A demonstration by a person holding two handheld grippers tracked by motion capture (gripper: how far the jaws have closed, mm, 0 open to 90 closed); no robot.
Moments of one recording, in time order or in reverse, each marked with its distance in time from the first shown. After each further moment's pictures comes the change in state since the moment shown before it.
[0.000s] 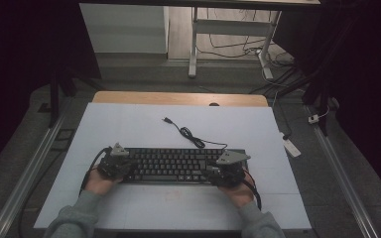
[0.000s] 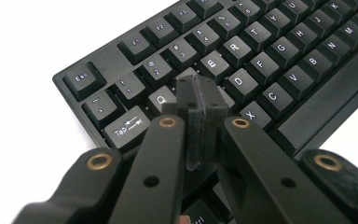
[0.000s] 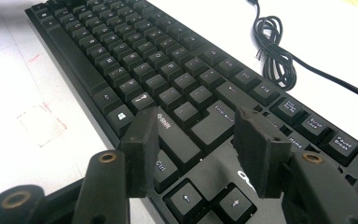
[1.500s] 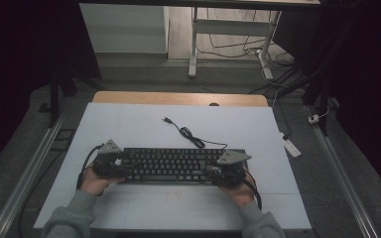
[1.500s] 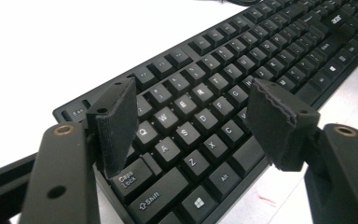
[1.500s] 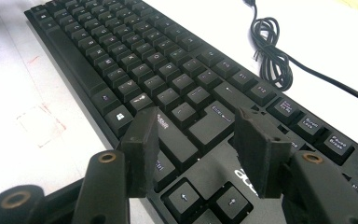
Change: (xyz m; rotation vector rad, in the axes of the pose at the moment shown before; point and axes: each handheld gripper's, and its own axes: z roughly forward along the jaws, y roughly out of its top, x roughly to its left) left arm 0.000 0.005 -0.025 -0.157 -0.100 -0.046; right arm -0.001 0.000 -0.002 -0.006 -0.006 -0.001
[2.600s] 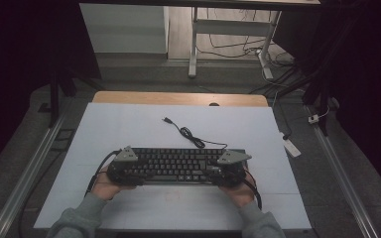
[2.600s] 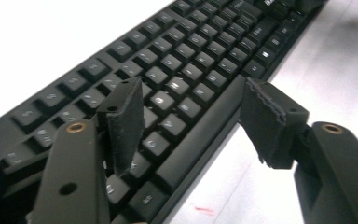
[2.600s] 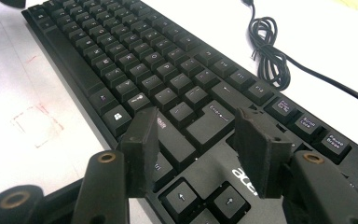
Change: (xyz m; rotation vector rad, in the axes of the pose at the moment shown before) left arm -0.040 0.008 0.018 0.055 -0.123 0.140; right arm 0.000 0.000 0.000 -0.002 -0.003 0.002
